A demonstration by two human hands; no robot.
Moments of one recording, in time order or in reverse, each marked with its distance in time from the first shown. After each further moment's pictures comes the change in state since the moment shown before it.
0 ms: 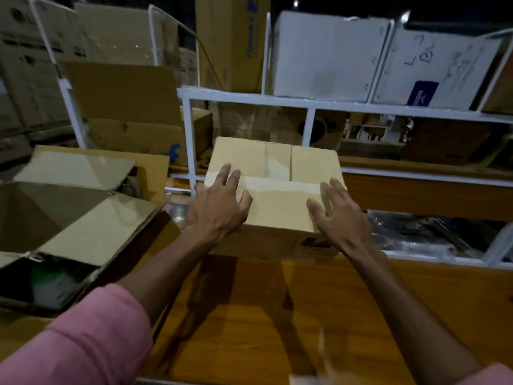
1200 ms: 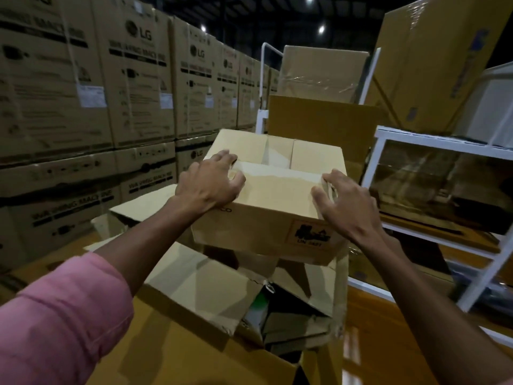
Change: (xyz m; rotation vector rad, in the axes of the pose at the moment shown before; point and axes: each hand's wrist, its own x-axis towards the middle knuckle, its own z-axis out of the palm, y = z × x) left_hand -0.003 -0.485 -0.204 0.027 0.077 -0.253; right_hand 0.041 -0.483 0.170 0.140 -0.077 -0.352
